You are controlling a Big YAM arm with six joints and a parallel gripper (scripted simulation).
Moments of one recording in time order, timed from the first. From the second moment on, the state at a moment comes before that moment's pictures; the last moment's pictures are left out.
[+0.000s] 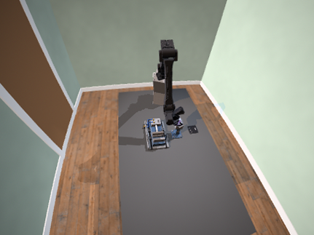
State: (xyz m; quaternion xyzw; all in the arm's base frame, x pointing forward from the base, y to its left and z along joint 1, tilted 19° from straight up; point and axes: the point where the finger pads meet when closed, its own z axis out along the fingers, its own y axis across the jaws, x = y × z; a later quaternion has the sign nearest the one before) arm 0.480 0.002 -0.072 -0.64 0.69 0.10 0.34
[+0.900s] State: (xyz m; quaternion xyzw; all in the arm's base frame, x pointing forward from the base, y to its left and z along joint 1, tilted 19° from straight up) arm 0.479 0.000 -0.074 -0.64 0.69 0.09 0.33
